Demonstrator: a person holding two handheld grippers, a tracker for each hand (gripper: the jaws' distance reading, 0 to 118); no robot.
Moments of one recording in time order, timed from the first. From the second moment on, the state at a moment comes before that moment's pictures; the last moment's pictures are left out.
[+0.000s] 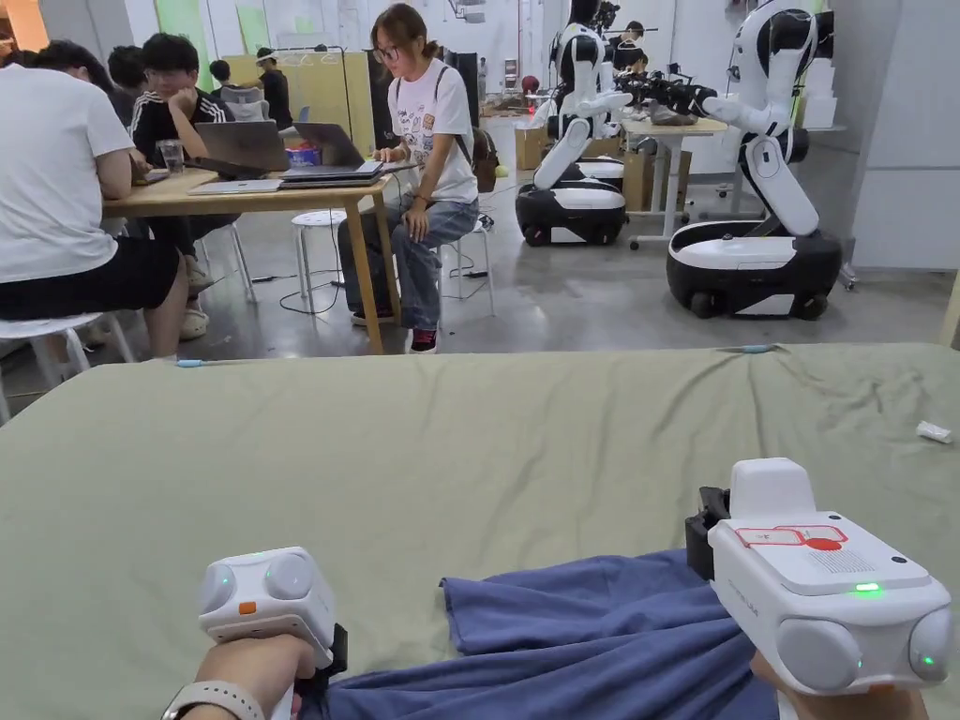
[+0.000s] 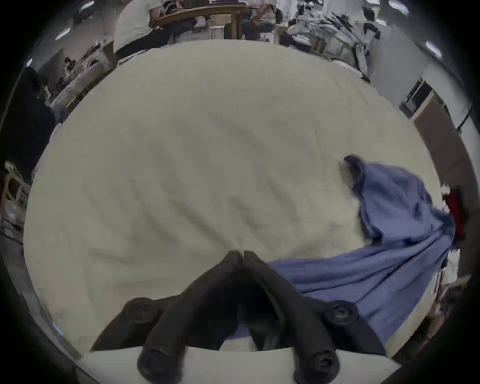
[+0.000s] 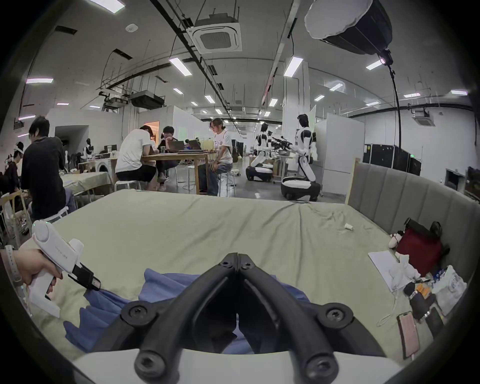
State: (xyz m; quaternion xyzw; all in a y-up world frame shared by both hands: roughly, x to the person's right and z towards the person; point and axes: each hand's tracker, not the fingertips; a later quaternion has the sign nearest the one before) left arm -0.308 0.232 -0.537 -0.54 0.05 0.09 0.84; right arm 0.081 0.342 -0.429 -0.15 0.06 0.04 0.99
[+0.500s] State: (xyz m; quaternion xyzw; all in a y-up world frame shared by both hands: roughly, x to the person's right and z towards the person) left arm -0.314 0.283 -0.488 -0.44 0.01 0.10 0.89; right arm 0.178 0.328 -0.427 -0.22 -0.02 0.05 0.97
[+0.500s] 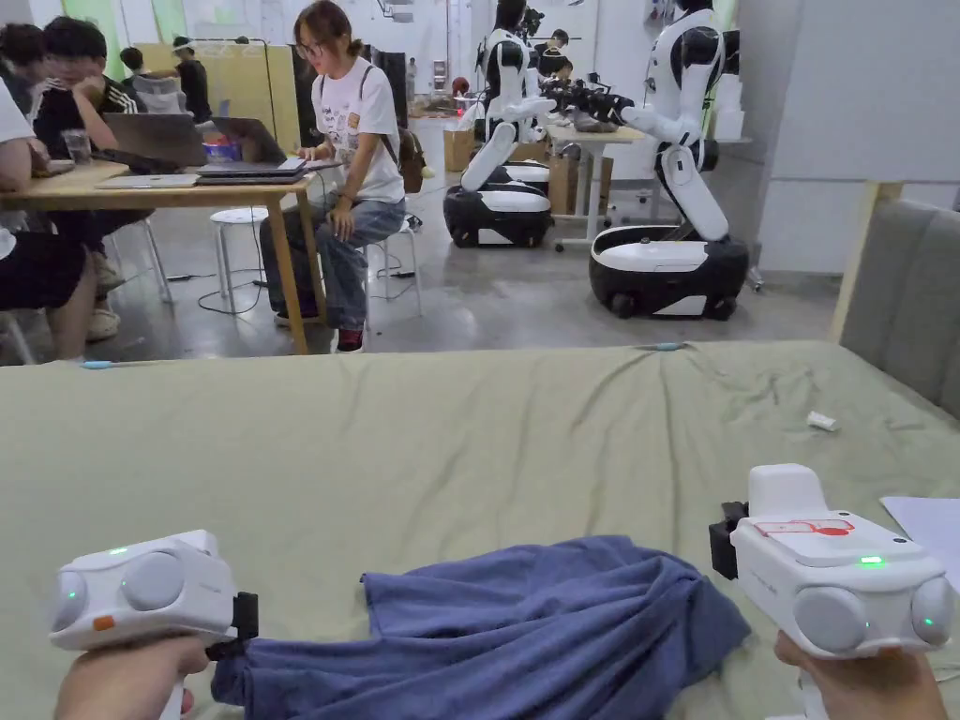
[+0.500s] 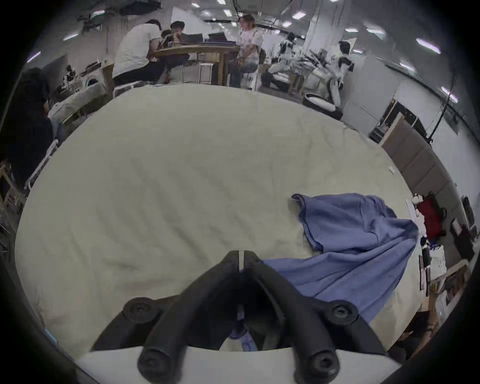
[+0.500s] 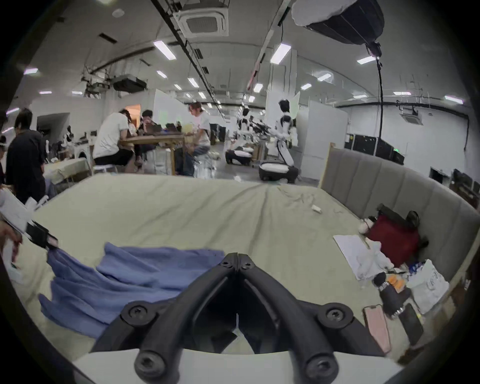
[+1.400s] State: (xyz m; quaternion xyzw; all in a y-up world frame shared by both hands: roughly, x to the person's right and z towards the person) left arm -0.300 0.262 -0.514 -0.44 0.00 0.02 0.90; right arm 0.240 0.192 -0.526 -0.42 0.11 0.06 0.90
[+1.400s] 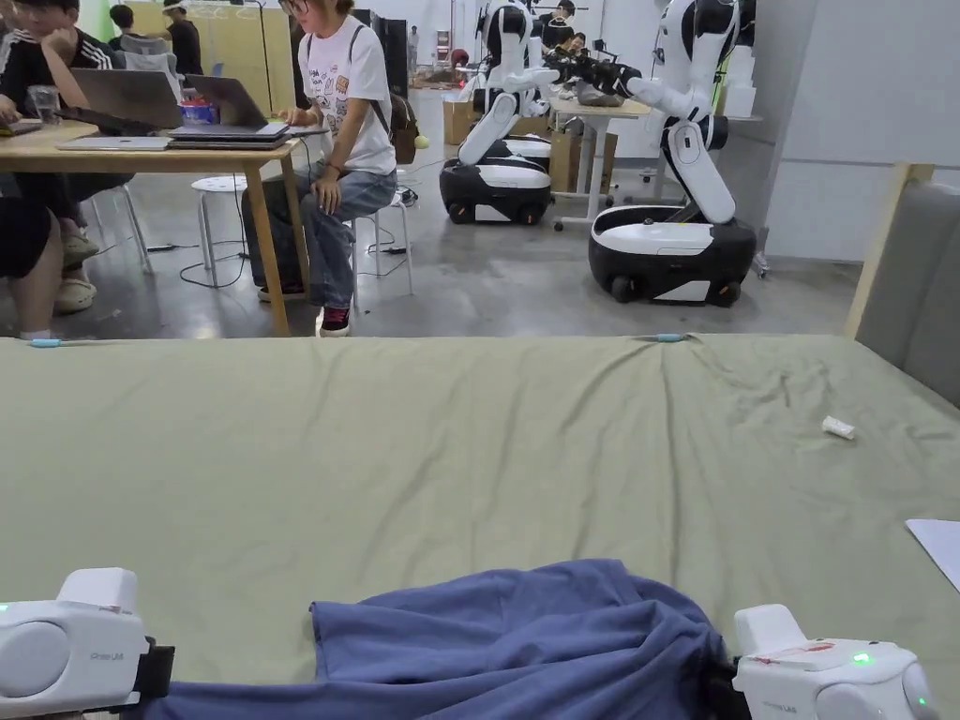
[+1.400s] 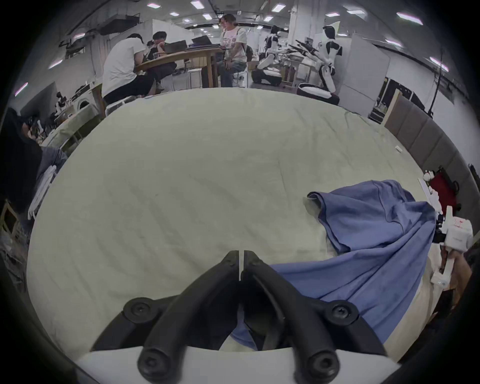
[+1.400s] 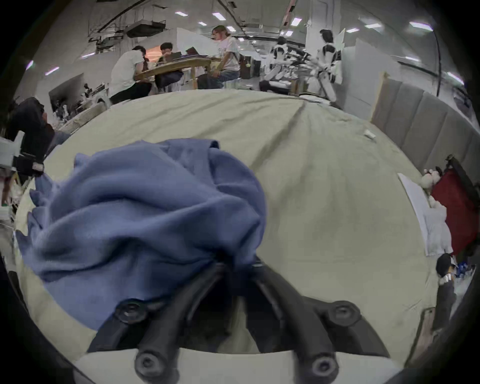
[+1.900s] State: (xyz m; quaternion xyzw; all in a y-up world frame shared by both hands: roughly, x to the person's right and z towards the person) left arm -0.301 0.341 -0.474 -0.34 0.03 -0.08 0.94; right arm 0.202 0.336 -0.476 -0.33 0.02 0.08 0.94
